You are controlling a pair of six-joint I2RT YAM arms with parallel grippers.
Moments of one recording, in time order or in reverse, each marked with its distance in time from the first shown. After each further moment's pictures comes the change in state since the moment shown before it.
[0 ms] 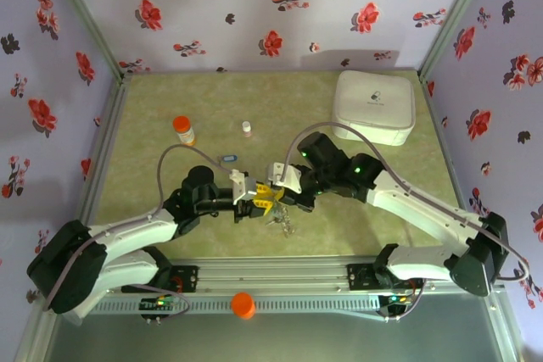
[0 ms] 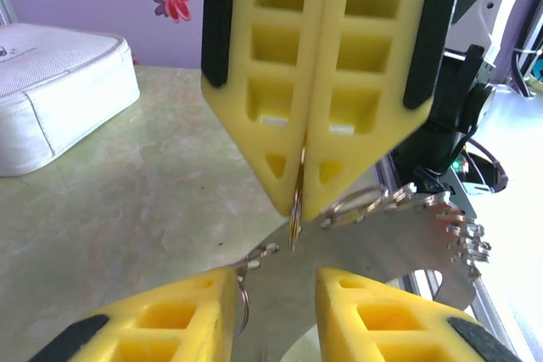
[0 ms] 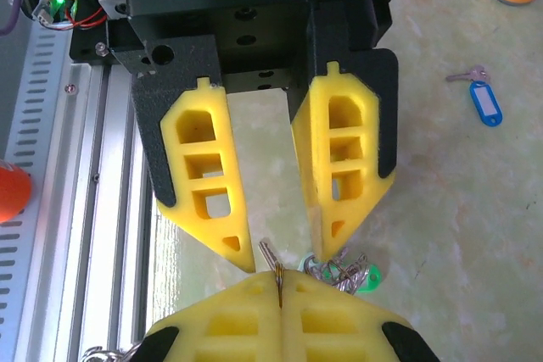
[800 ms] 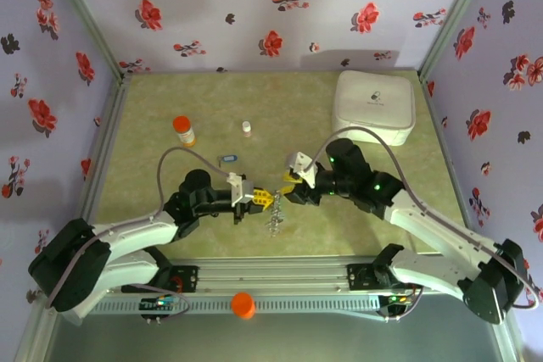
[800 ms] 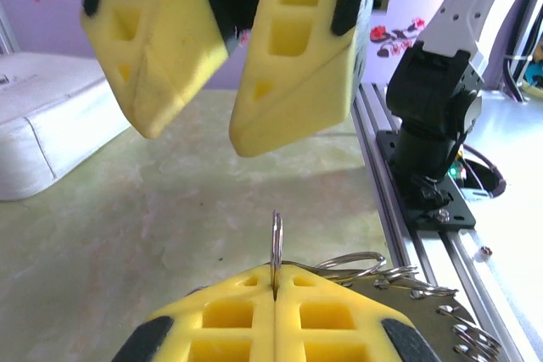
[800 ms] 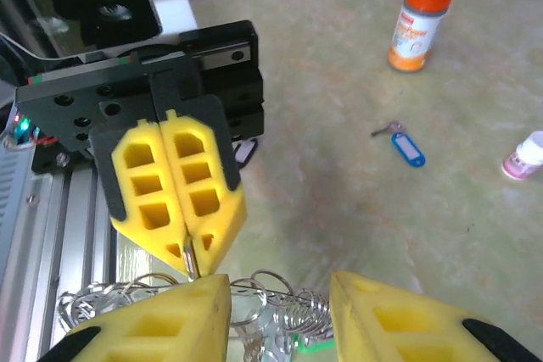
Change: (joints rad) left arm 0.000 0.015 -0.063 0.160 0.016 -0.011; right arm -0.130 -0.219 -0.321 0.452 -0.102 0.229
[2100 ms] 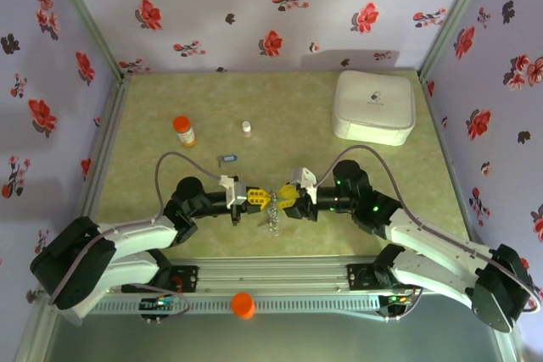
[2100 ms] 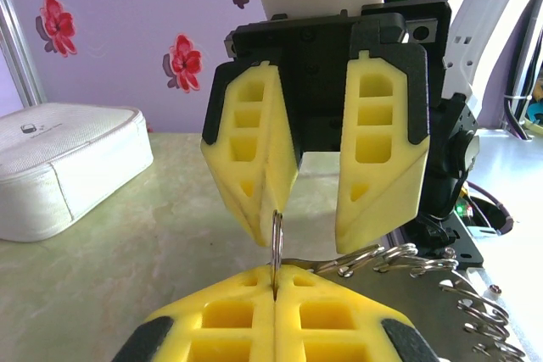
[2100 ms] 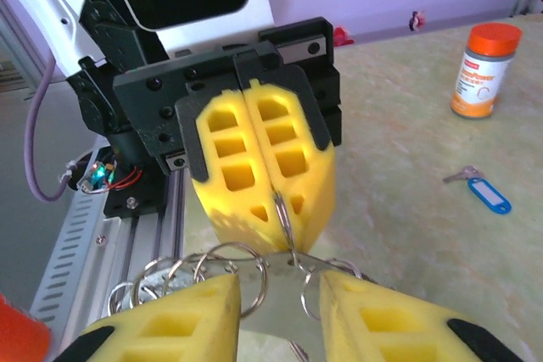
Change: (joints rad) left arm 0.000 0.018 -0.063 0.230 -0.018 -0.077; right arm 0.044 -0.072 -0.247 0.370 -0.115 0.163
